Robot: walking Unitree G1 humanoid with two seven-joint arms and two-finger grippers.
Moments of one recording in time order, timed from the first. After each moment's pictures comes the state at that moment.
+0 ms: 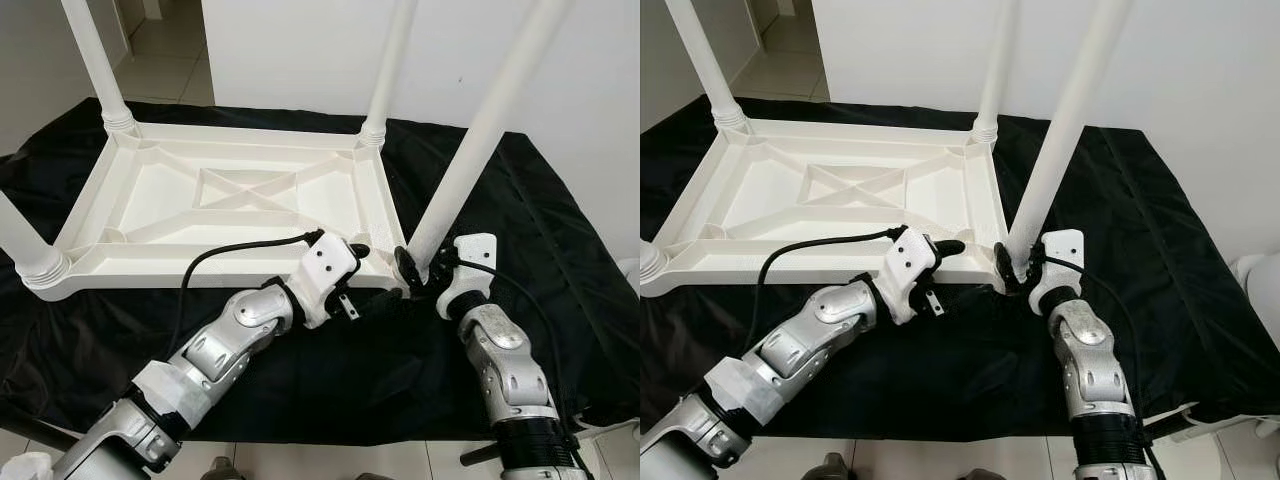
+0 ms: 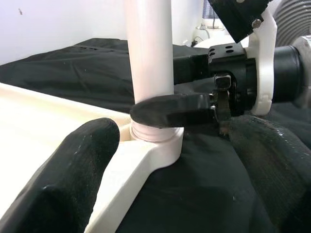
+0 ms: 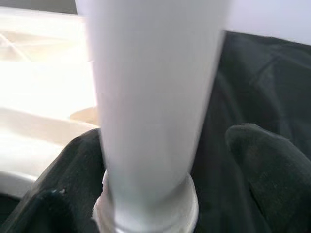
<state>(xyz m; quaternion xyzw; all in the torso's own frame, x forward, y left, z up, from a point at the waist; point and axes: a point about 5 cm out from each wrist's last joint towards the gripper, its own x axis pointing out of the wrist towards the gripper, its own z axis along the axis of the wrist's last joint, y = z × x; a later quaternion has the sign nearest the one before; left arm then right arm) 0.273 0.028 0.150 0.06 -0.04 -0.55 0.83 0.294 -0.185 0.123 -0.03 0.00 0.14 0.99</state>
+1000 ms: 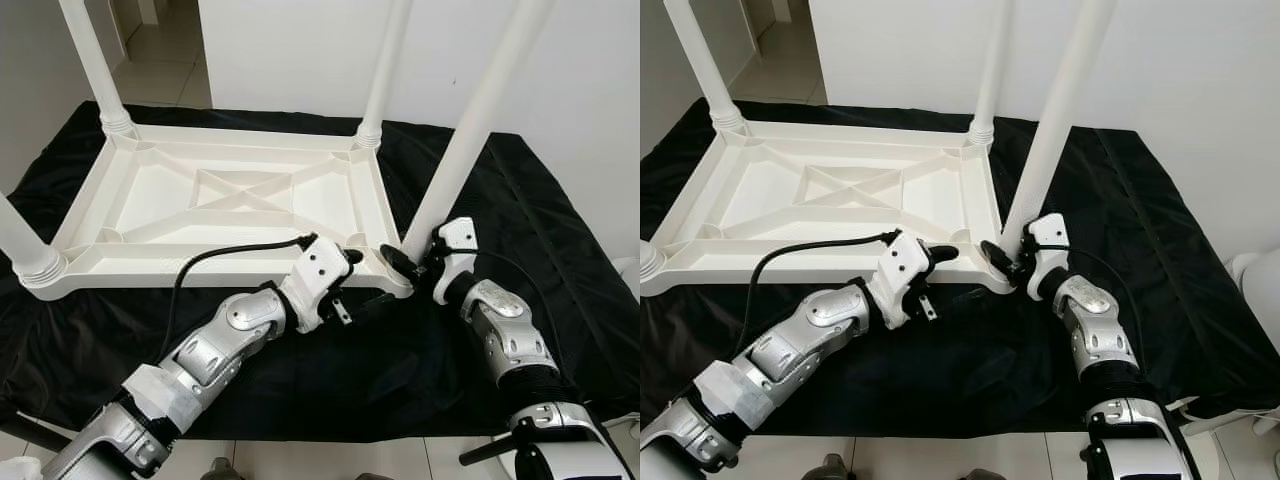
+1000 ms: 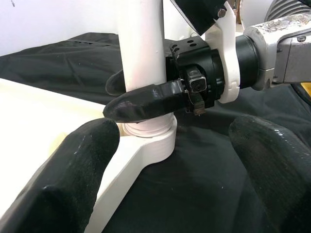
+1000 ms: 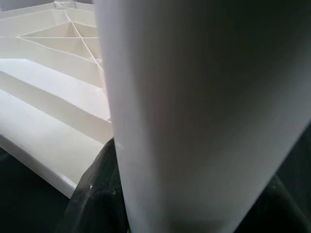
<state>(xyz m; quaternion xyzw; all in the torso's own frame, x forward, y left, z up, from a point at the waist) 0.269 0.033 0.146 0.06 -0.03 -0.55 0.83 0.327 -0.176 0.119 -0.05 0.01 0.30 0.95</state>
